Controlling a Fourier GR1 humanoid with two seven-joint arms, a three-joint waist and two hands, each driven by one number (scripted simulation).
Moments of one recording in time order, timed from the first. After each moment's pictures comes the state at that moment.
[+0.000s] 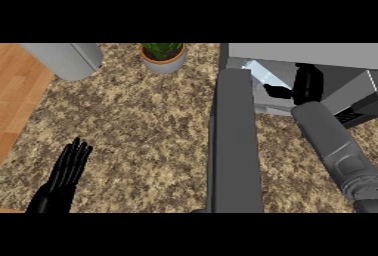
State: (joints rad) left arm 0.30 0.25 -0.12 -1.73 0.20 -0.12 -0.42; right arm -0.99 -0.28 -0.12 -0.09 0.34 -0.87 -0.51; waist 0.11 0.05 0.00
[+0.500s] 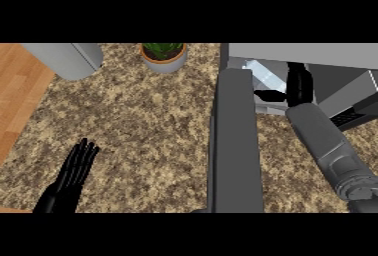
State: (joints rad) left arm 0.29 0.24 -0.15 -1.72 0.18 -0.13 -0.43; right arm -0.99 -0.25 -0.13 -0.09 0.34 -0.75 -0.56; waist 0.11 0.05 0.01
